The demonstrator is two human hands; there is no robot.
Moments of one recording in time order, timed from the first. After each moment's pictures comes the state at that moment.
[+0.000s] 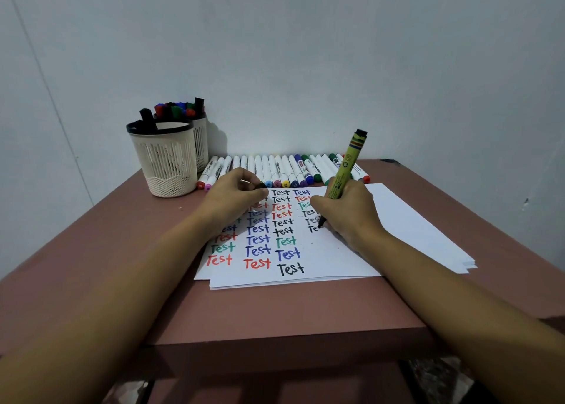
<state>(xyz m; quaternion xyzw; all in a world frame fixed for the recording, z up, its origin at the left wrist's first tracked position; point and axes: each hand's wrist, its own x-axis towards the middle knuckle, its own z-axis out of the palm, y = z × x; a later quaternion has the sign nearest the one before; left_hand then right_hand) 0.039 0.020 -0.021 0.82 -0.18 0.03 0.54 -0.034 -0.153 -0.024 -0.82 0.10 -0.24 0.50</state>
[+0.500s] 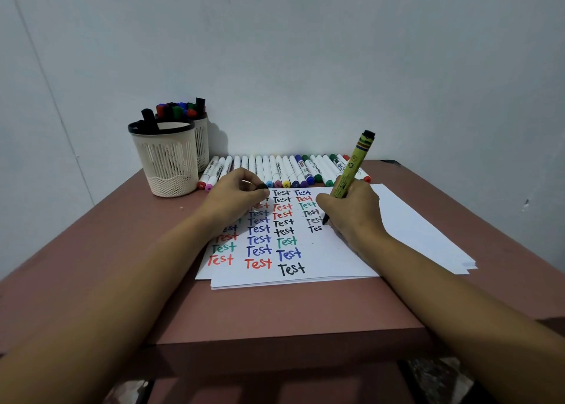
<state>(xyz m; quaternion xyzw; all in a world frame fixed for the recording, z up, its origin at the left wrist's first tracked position) 0.039 0.020 -0.021 0.82 -0.18 0.02 0.54 -0.035 -0.154 -0.023 -0.81 0.13 -0.27 0.50</state>
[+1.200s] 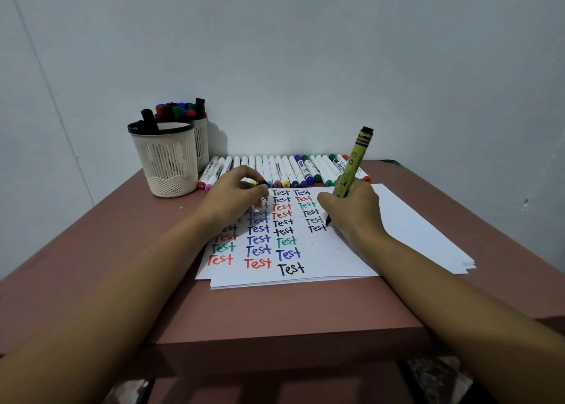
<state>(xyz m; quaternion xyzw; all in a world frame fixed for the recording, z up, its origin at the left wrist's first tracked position) 0.030 0.018 -0.015 0.81 -0.19 0.03 0.55 -0.035 -0.154 -0.023 -0.81 0.13 -0.29 0.49</state>
